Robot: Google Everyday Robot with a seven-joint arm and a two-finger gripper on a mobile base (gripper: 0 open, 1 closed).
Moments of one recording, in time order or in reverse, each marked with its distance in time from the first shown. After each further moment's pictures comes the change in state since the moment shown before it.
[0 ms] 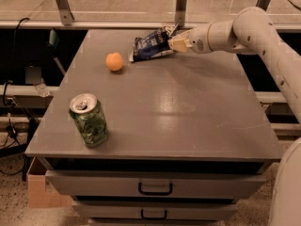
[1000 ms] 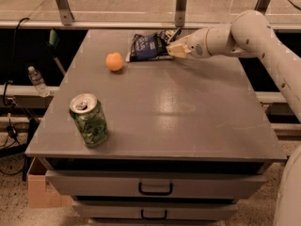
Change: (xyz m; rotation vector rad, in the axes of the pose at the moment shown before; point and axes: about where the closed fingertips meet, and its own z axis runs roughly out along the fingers) arm 0.016 0.017 0.001 -0.036 0.040 0.004
